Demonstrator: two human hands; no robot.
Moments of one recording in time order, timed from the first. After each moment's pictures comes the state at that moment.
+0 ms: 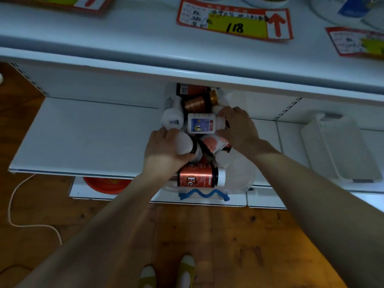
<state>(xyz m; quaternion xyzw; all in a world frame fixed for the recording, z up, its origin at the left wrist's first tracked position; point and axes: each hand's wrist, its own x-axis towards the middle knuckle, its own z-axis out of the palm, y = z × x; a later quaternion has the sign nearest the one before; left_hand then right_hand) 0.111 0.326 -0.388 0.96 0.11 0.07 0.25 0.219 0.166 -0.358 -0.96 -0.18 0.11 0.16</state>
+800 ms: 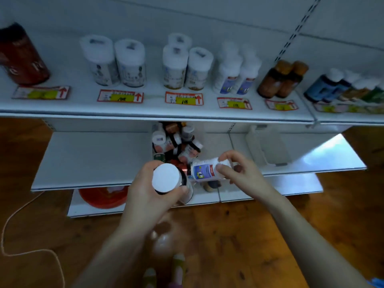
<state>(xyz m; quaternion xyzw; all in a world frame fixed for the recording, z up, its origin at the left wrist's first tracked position) -0.068 0.306 -0.171 0.81 0.13 0.06 0.57 0.014 0.104 -0.163 -0.88 -0.05 0.14 0.46</state>
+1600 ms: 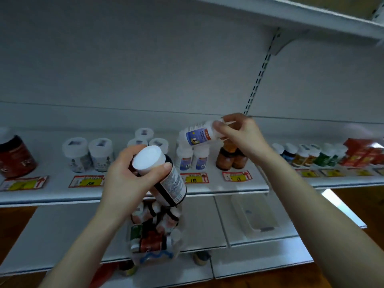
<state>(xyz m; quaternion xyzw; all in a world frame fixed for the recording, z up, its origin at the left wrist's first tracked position) 0.033 0.257 -0.019 0.76 0.05 0.23 0.61 0.155 0.056 0.027 -0.84 -0.10 -0.08 0.52</state>
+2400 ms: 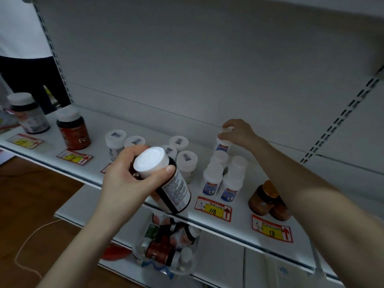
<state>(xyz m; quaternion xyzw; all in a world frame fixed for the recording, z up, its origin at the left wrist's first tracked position) 0.056 0.236 -0.007 0.72 0.22 0.34 0.56 0.344 0.138 -0.010 -0.92 -0.27 0.05 0.26</state>
